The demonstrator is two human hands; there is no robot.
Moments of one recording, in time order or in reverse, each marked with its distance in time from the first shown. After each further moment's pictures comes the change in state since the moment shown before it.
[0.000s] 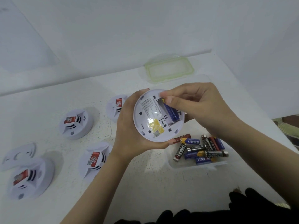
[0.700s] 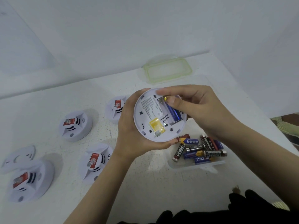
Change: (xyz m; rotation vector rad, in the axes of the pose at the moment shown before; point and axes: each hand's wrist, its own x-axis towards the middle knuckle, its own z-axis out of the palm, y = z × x) left_hand 0.002 0.003 0.008 -0.048 -0.029 -0.026; right_hand -0.005 -0.003 0.002 -0.001 -0.003 0.008
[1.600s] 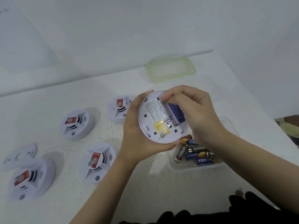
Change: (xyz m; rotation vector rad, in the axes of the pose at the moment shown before) left_hand -0.005 0.001 0.006 -0.042 0.024 -0.050; right_hand 0.004 0.008 0.025 0.153 0.206 0.021
